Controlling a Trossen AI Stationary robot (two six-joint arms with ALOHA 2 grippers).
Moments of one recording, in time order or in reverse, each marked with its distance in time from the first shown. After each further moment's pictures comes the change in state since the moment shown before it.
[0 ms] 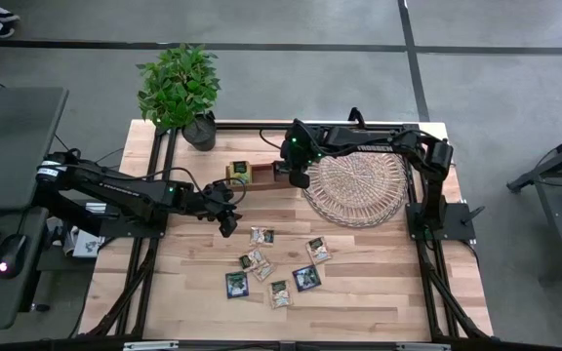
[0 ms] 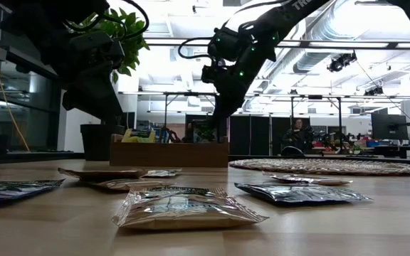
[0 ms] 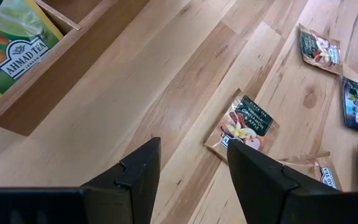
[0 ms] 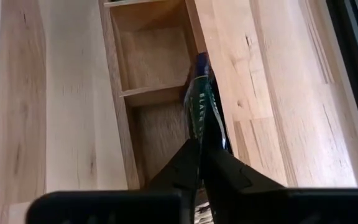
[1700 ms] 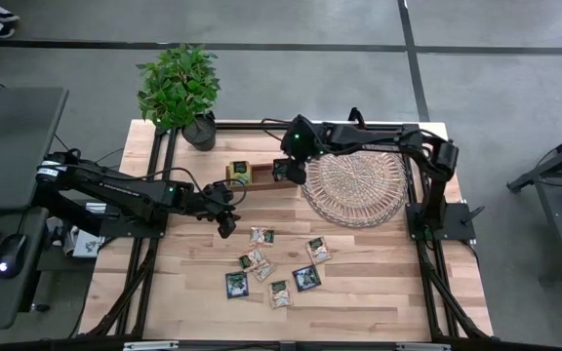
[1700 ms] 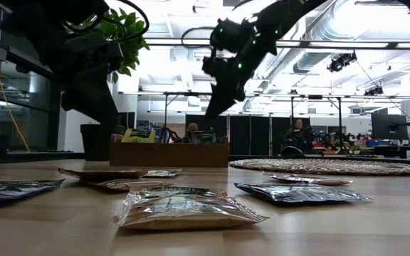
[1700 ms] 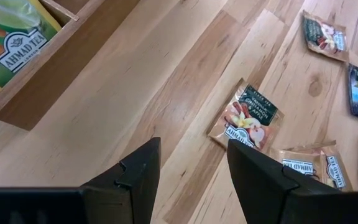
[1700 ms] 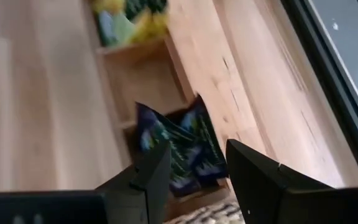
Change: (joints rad) left arm 0.000 0.000 0.000 -0.026 0.016 0.022; right arm -0.001 -0.046 0.003 0.034 0.021 0.129
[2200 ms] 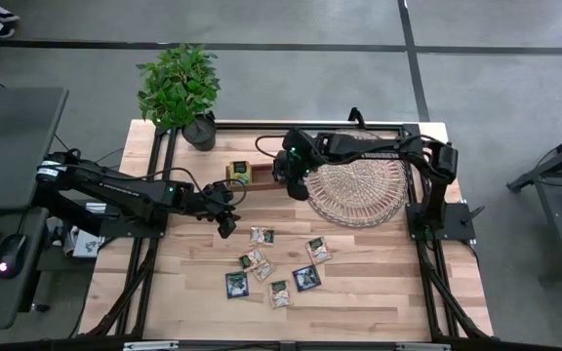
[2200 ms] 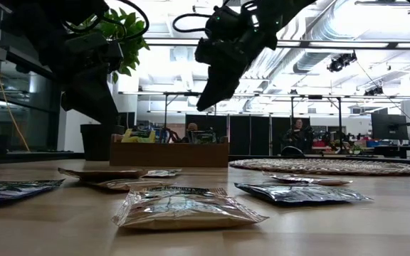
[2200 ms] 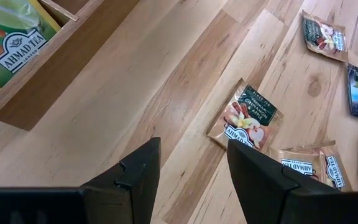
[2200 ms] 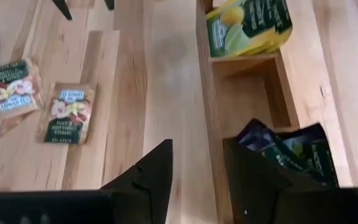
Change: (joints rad) left arm 0.000 0.000 0.000 0.001 0.000 0.000; right arm 0.091 -0.007 0.000 -0.008 -0.173 -0.086
